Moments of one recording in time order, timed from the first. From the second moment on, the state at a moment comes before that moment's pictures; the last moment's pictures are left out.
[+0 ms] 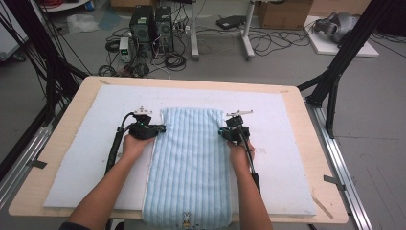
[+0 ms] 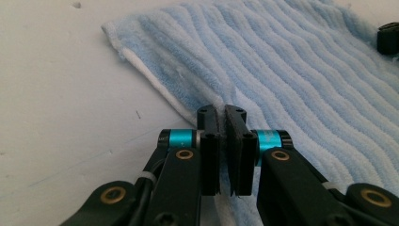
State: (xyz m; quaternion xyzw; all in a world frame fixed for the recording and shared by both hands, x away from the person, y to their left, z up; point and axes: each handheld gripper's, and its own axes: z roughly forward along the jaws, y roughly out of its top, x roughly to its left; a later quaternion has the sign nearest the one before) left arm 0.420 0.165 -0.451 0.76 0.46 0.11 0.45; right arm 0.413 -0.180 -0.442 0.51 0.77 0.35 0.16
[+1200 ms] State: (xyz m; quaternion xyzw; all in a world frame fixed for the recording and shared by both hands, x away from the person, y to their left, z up) left arm 0.365 0.165 -0.408 0.76 0.38 0.12 0.51; right arm 0.365 -0.213 -0.411 0.47 0.76 0.44 0.12
